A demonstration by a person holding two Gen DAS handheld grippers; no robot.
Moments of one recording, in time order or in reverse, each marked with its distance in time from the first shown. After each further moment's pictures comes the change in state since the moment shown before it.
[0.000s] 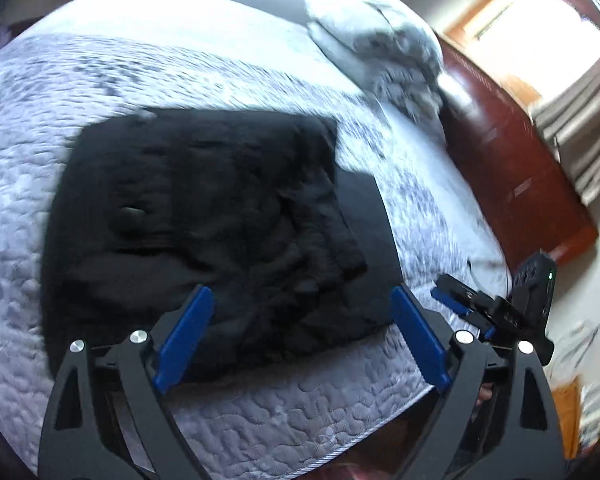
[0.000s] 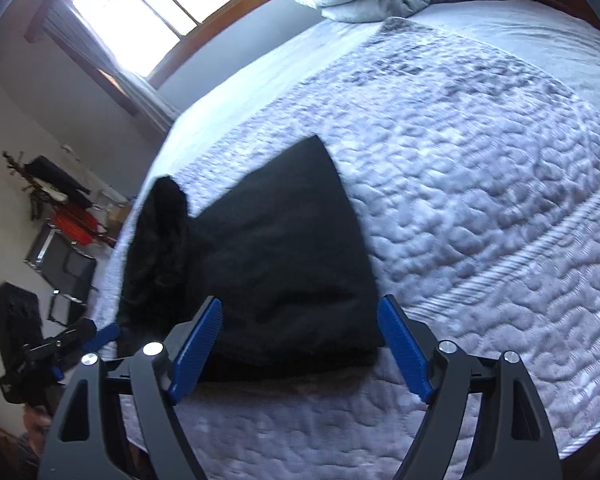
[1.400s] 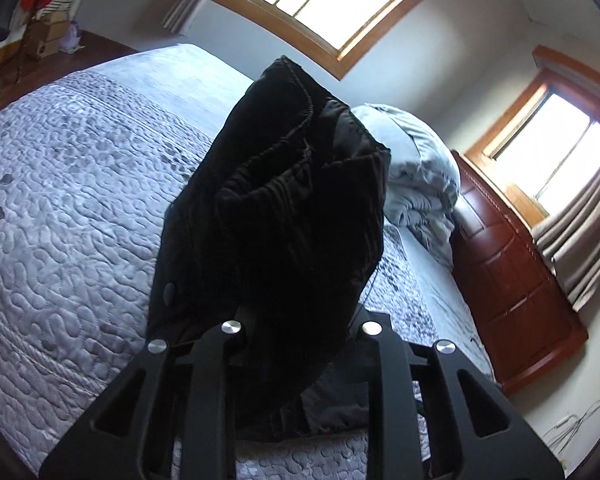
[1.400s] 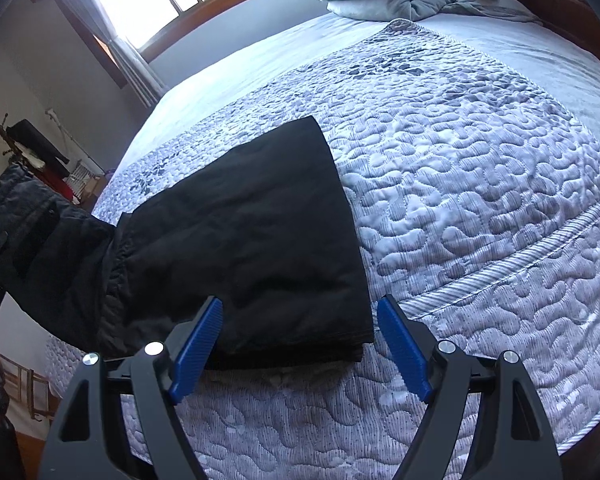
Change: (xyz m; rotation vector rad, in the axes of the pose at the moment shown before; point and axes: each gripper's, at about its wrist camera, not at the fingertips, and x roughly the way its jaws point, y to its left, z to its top) left arm -0.103 0.045 0.051 -0.138 -0.339 -0.003; right arm 0.014 -0.001 -0.015 -0.085 0.038 -0.154
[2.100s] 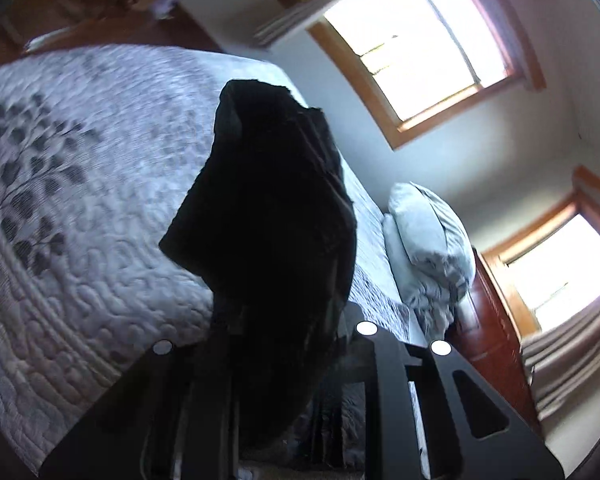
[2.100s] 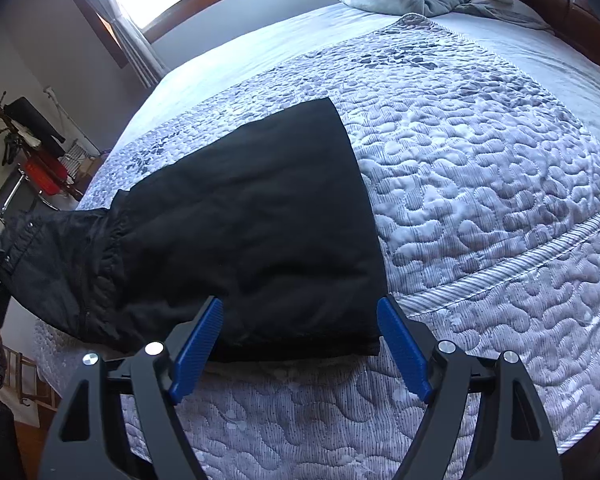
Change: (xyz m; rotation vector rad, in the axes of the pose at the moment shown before) left arm -0.047 0.120 0.025 -0.331 -0.171 0.011; right arm 0.012 0.019 -0.005 -0.062 0.045 -0.037
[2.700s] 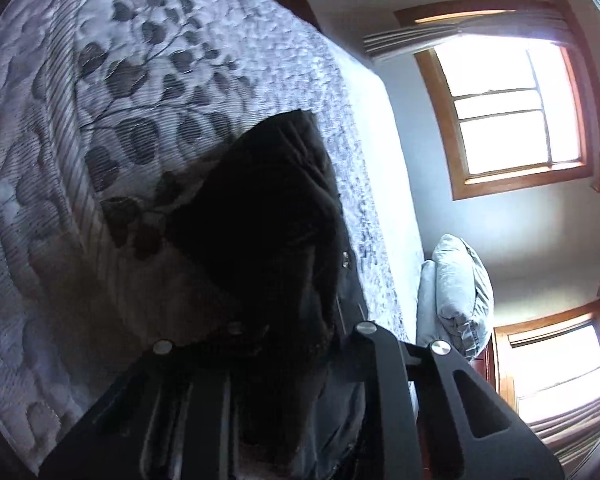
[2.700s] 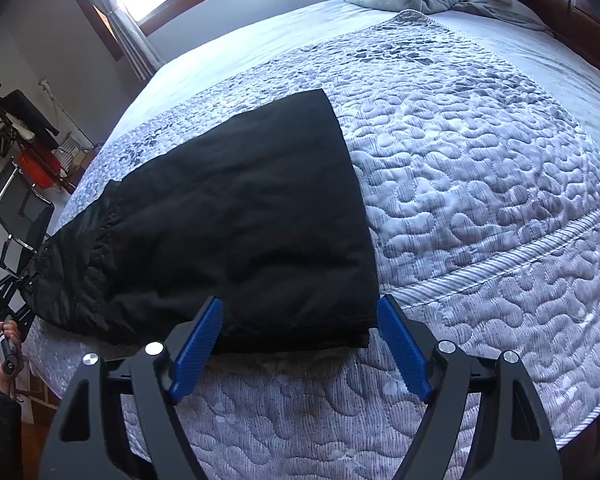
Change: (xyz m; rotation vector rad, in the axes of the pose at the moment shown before) left arm 0.008 0.145 0.013 -0.386 -0.017 0.123; right arm 0.001 -0.005 -0.004 -0.006 0.020 -0.027
